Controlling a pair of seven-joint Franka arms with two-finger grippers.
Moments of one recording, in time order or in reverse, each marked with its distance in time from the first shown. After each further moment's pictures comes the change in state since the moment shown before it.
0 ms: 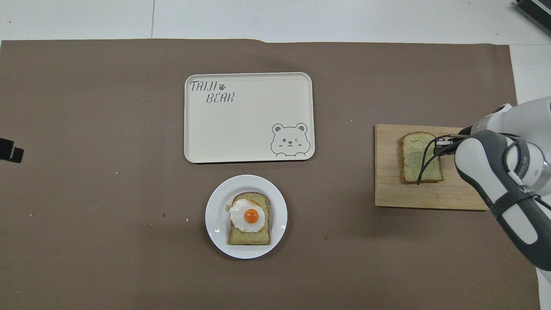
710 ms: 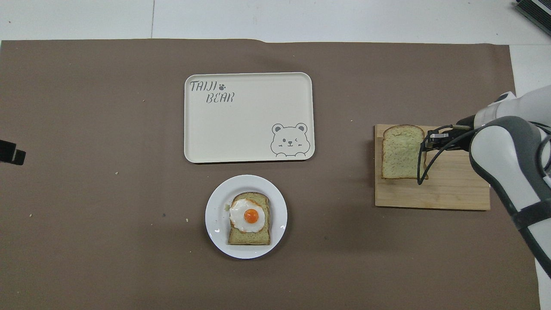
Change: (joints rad) left arm 0.000 -0.013 -0.001 -0.020 0.000 0.001 0.000; right arm 0.017 -0.099 0.051 0.064 0.154 -0.209 -0.001
